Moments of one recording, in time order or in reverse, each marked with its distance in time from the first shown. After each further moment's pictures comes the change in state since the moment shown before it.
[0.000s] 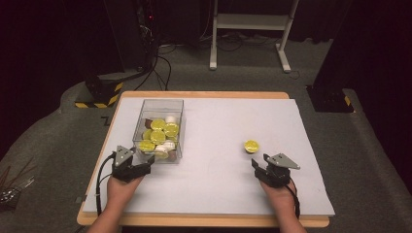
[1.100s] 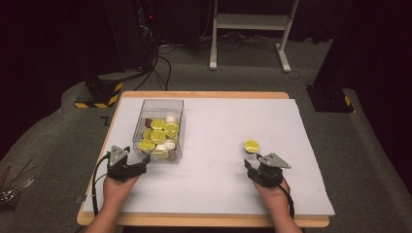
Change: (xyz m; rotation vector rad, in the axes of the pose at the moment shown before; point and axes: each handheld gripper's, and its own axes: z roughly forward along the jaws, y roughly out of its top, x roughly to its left) left arm 0.015 0.001 -0.001 -0.038 0.016 -0.028; right arm 0.020 0.006 0.007 0.009 0.023 -0.045
